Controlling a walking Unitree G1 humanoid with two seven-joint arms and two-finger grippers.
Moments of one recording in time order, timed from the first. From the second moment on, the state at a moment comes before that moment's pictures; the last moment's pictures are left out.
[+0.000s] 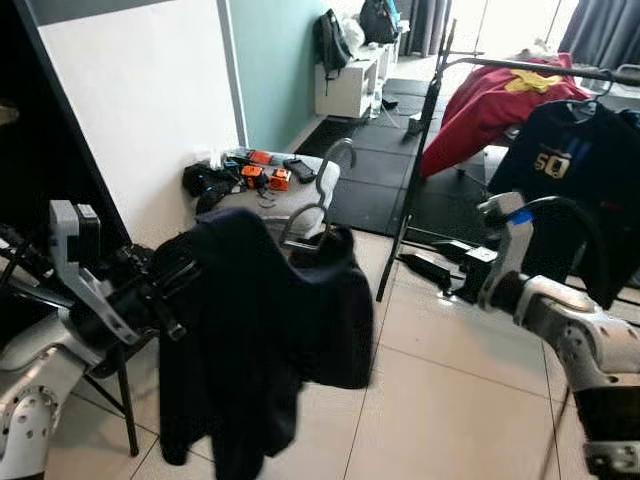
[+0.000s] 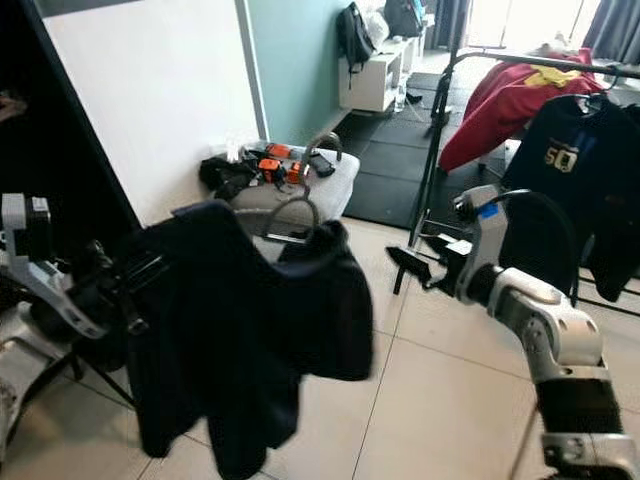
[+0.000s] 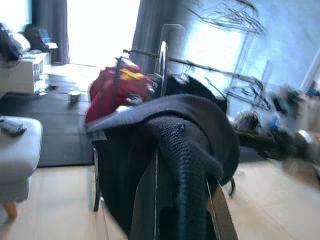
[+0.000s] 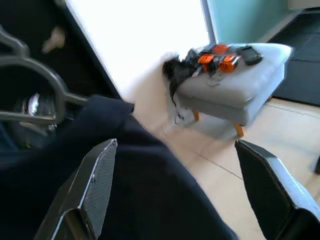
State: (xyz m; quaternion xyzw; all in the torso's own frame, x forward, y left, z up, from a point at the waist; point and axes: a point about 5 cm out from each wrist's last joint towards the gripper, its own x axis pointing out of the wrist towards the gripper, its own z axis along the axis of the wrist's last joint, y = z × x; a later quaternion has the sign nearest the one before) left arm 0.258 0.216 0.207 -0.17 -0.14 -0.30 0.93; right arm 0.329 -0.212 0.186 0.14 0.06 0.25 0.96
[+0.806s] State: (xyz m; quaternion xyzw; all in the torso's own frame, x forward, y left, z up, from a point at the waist) left arm 0.244 0.156 0.153 -0.31 -0.04 -0.22 0.92; right arm 0.303 -0.182 0.147 0.21 0.06 0.24 0.95
